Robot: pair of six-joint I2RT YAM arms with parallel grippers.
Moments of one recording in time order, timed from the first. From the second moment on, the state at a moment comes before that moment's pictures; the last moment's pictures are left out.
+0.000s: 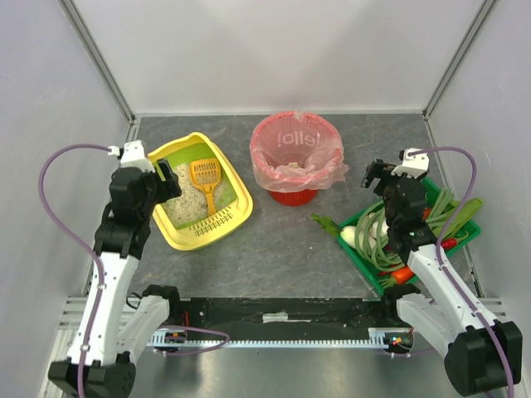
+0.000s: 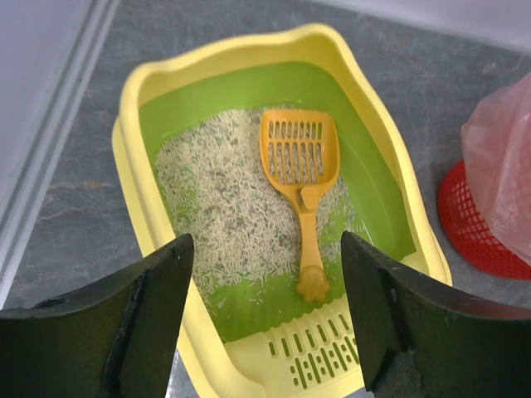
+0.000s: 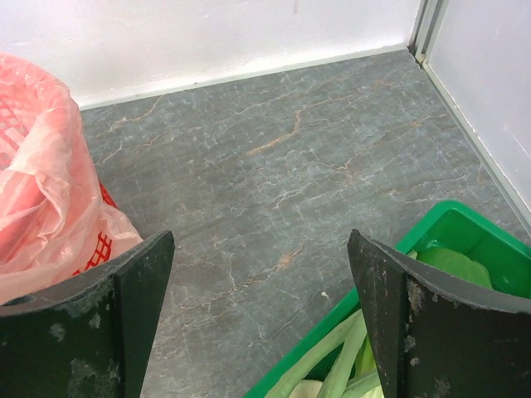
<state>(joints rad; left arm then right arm) -0.09 0.74 0.90 -0.50 -0.17 -0.21 0.20 0.87 0.55 0.22 0.34 0.16</state>
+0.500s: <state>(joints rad) -0.17 1.14 1.09 -0.64 -0.10 -0.29 0.20 0.89 0.57 0.20 0.32 0.16</state>
